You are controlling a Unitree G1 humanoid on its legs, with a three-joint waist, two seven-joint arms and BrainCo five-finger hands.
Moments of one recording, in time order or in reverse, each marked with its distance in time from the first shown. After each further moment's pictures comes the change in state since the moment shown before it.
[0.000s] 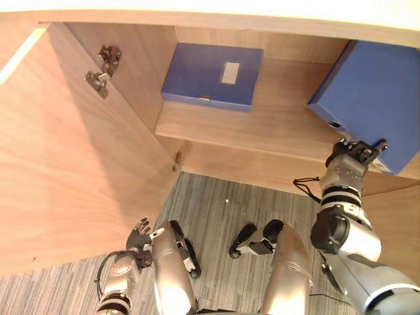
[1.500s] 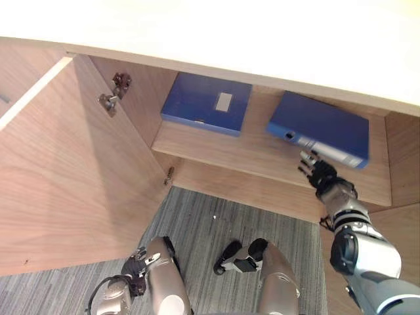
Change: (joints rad) left arm 0.110 0.012 0.063 0.056 0.161 0.068 -0.113; right arm 0.229 -0.143 0.330 0.232 -1.204 0.406 0.481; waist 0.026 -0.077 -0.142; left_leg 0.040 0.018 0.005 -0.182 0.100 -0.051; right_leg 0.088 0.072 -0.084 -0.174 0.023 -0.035
